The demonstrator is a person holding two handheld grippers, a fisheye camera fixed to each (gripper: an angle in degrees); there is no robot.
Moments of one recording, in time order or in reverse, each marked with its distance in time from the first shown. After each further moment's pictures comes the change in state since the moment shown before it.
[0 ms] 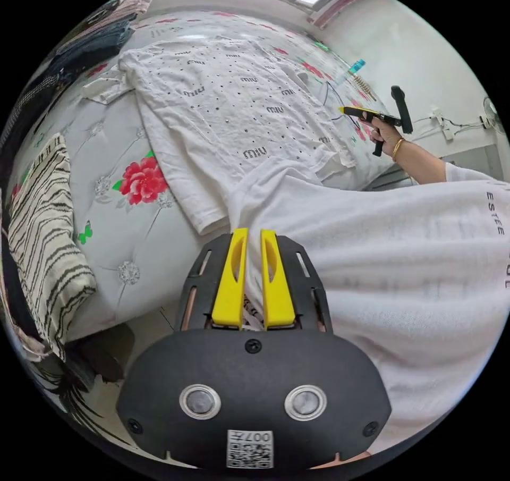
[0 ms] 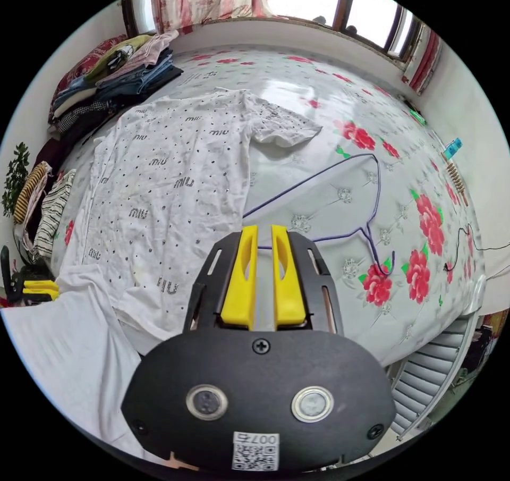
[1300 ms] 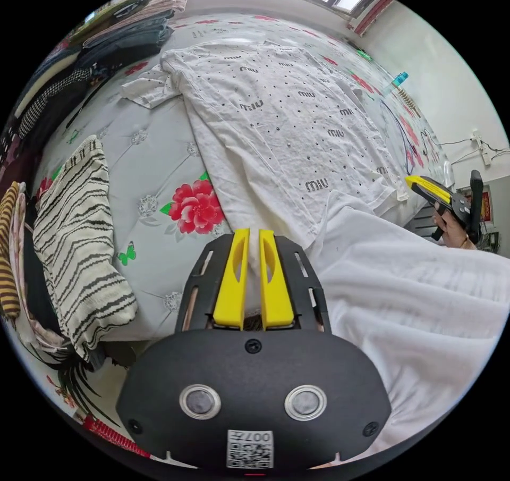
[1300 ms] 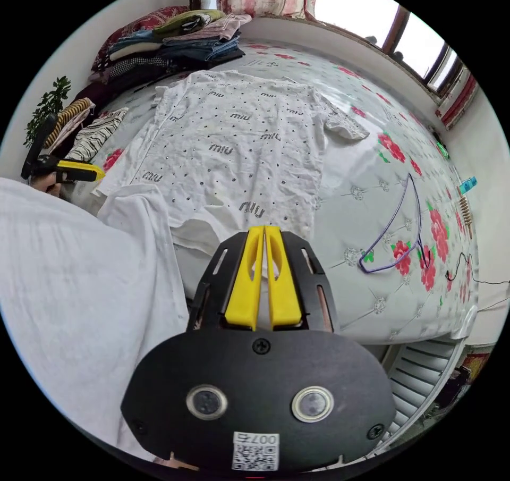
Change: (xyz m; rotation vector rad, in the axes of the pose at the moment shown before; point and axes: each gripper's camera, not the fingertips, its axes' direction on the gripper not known) left arm 0.003 -0.067 0.027 0.012 -0.228 -0.095; right arm -0.087 0.134 -0.039 -0.011 -0.026 -0.204
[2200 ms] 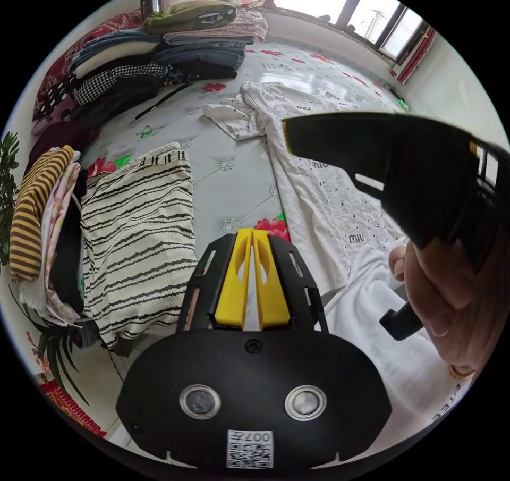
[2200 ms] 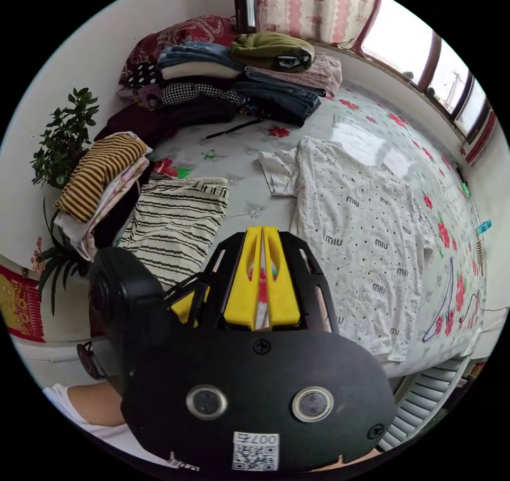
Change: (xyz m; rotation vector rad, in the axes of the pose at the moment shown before) left arm -0.069 0.013 -0.071 0.146 -0.060 -0.176; right arm -0.335 -0.293 -0.021 0.090 -0.086 -0.010
